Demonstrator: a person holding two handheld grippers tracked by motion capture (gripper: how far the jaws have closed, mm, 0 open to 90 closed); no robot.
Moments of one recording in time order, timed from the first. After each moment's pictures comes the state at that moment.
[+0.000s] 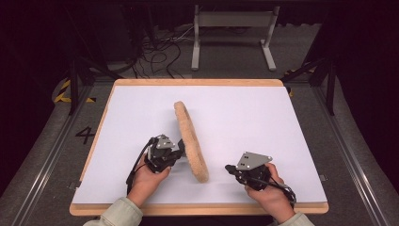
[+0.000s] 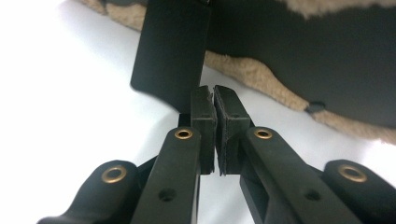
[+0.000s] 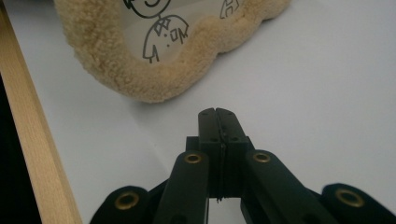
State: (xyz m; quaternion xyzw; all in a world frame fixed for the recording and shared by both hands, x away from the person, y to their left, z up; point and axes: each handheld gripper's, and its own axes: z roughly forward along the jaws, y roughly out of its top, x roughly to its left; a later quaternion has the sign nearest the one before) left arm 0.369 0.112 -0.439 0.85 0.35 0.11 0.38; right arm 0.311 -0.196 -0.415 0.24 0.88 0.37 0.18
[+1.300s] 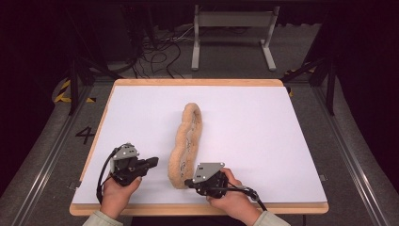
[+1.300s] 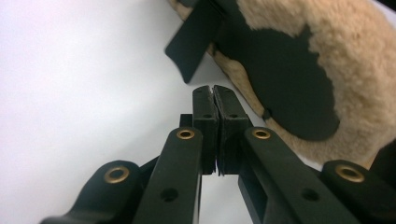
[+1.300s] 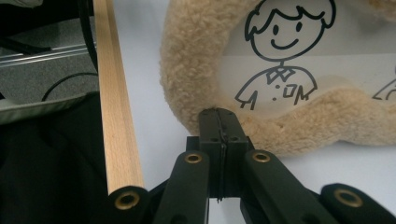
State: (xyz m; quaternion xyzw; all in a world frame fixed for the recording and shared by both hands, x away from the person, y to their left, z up) left arm 0.329 0.191 -0.416 0.80 0.39 0.08 0.45; right arm 0.306 -0.093 -0.435 0.13 0.90 0.40 0.09
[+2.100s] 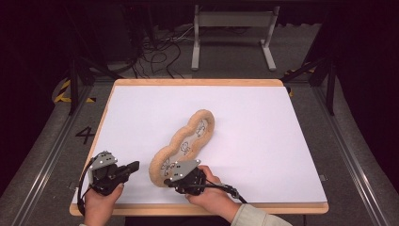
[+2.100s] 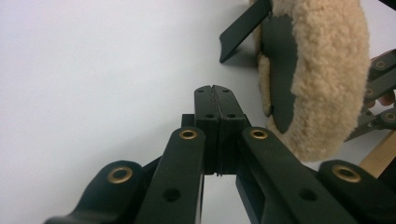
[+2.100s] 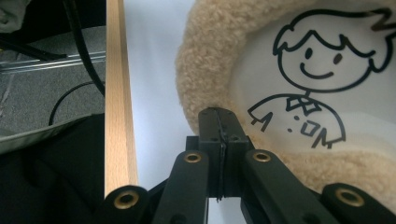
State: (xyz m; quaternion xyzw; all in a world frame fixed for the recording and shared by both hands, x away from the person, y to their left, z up) left arm 0.298 0.232 -0.420 0.76 0.45 0.12 0.45; right arm 0.318 -0.036 -0.440 0.10 0.90 0.41 0.08
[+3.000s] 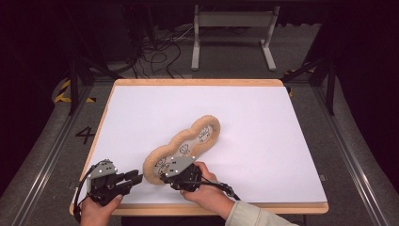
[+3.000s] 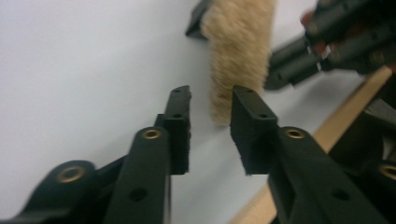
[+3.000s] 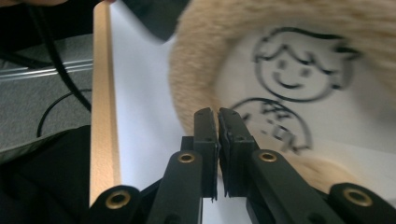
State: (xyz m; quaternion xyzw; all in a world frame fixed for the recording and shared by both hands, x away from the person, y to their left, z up) left arm 0.277 0.224 -0.423 0.80 0.40 0.06 0.44; right arm 0.325 -0.032 -0.430 0.12 0.90 0.42 0.09
